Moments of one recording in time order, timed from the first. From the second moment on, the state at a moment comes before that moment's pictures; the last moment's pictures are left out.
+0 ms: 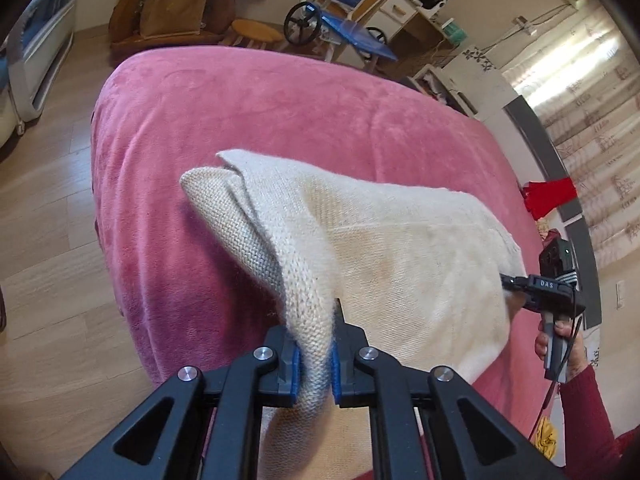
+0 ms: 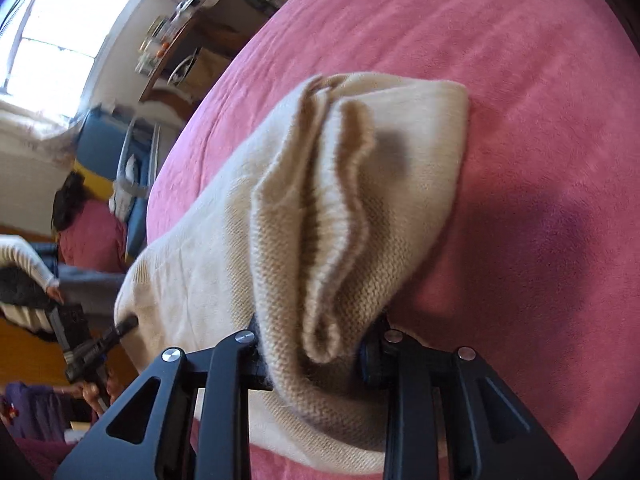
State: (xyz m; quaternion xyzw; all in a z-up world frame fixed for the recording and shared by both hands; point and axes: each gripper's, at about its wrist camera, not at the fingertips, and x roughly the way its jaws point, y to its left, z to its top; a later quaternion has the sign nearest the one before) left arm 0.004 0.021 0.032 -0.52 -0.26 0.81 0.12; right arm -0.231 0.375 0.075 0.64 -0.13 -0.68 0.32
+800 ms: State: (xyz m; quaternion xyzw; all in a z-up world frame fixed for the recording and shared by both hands) left arm 0.049 -0.018 0.084 -0.56 -0.20 0.80 0.12; right arm -0.136 0.280 0.143 0.61 -0.02 -0.76 0.23
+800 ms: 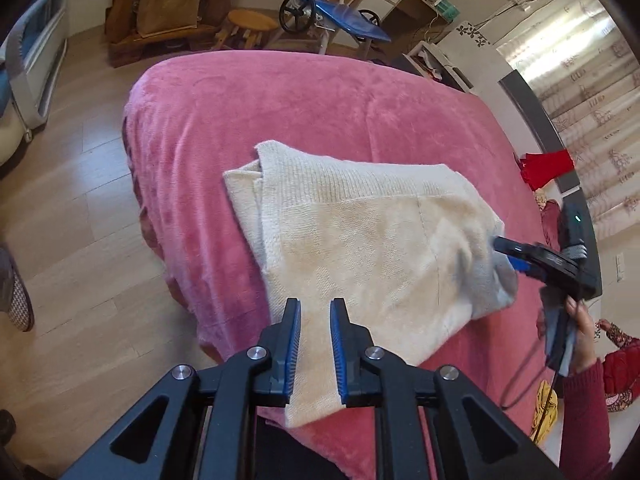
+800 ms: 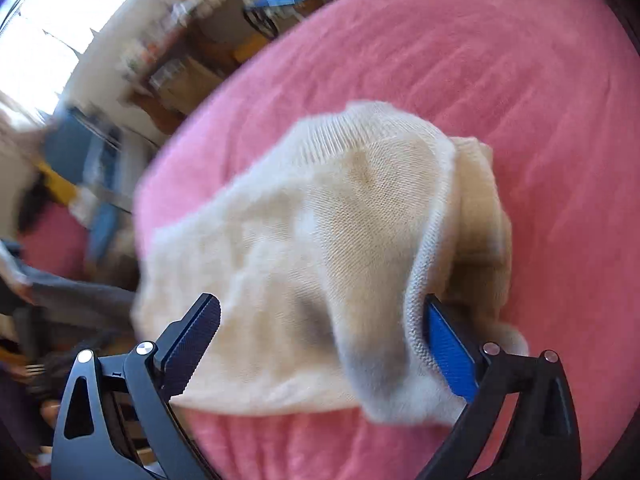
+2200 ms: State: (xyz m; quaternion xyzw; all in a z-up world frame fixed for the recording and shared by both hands) left arm 0.079 0.019 0.109 -0.54 -0.20 0.78 0.25; right arm 0.060 0.449 0.254 0.45 0.33 -0.82 -0.11
